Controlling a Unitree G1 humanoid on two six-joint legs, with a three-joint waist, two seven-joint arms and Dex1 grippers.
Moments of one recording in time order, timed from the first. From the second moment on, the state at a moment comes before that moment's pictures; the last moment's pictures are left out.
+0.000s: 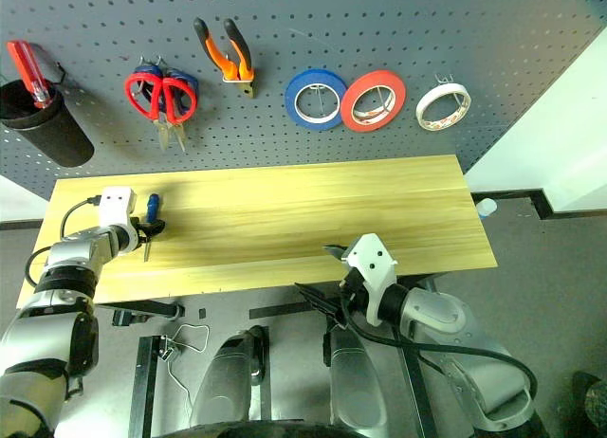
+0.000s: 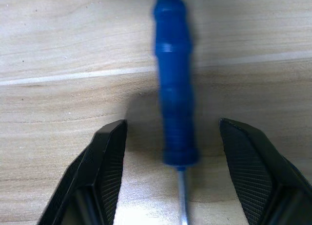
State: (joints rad) left arm -0.69 0.59 0.18 0.98 -0.11 0.40 -0.38; right arm 0.07 -0.53 0.11 -0.70 0.45 0.67 0.57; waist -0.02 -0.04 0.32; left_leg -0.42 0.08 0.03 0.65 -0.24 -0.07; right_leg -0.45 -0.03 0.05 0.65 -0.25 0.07
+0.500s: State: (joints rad) left arm -0.61 0.57 0.17 0.81 -0.11 0.43 -0.44; right arm 0.04 -0.53 0.13 -0.66 0.43 0.65 0.56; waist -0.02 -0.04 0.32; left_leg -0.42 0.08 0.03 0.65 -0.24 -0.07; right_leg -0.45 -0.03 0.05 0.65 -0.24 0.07
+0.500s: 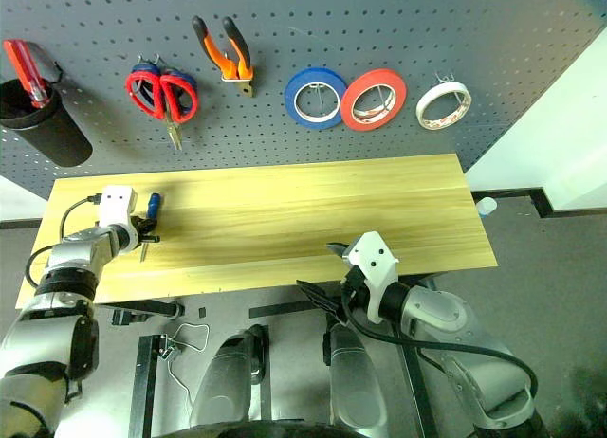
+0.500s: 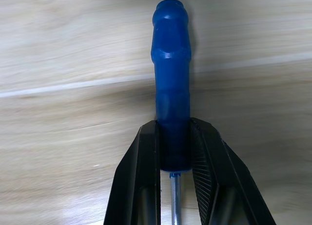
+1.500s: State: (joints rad) left arm -0.03 0.40 -0.13 -0.20 0.22 0.18 -0.04; right arm -0.13 -0.46 0.12 -0.36 0.39 0.33 0.73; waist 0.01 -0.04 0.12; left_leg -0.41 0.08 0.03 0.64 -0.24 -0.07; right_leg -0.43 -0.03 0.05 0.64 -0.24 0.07
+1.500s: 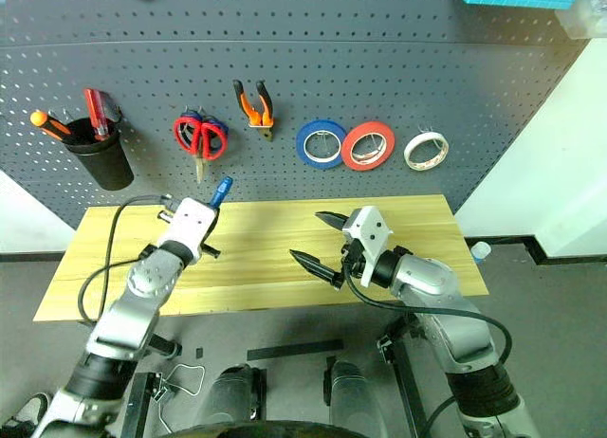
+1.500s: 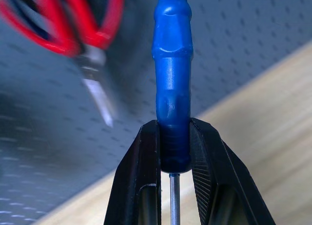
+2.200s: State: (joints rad) left arm -0.39 0.41 0.22 0.02 0.35 -0.27 0.44; right arm -0.17 -0.45 0.11 -0.35 0.38 0.32 0.74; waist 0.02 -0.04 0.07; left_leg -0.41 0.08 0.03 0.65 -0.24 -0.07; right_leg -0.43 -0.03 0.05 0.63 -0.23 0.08
